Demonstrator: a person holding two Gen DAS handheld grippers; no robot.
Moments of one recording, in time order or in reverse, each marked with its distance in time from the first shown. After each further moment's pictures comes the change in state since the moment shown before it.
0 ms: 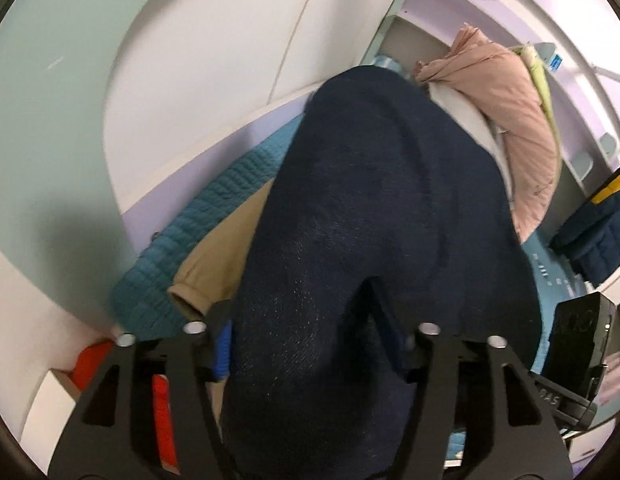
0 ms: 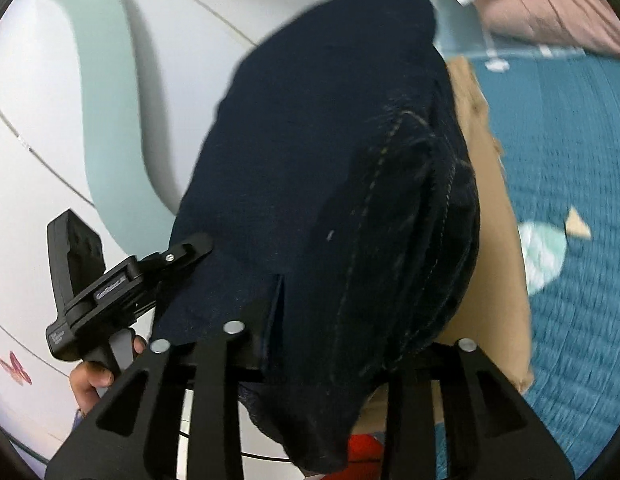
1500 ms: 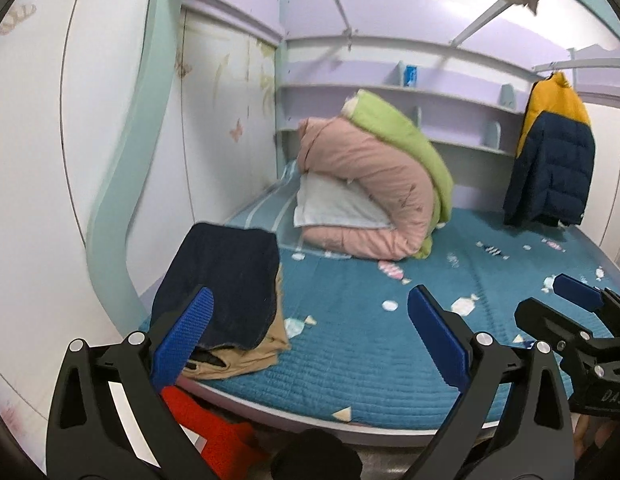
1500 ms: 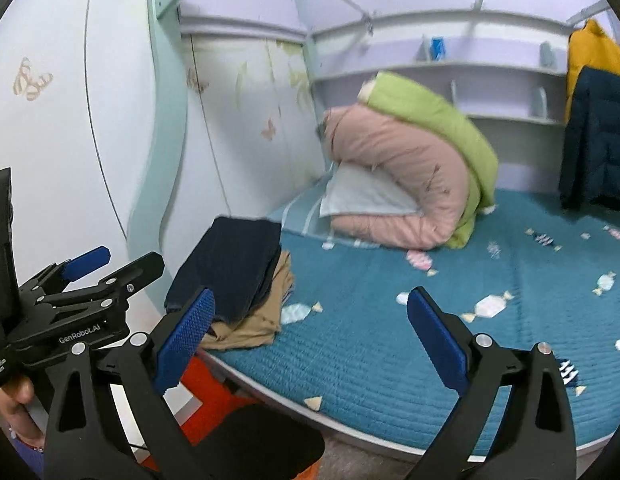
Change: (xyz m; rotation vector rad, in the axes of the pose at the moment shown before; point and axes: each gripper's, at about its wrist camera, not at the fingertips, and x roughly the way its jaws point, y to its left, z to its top) left arm -0.294 -0.341 -0.163 0.376 -0.407 0.068; right arm -0.449 0.118 -0.152 -0.399 -0.505 -0.505
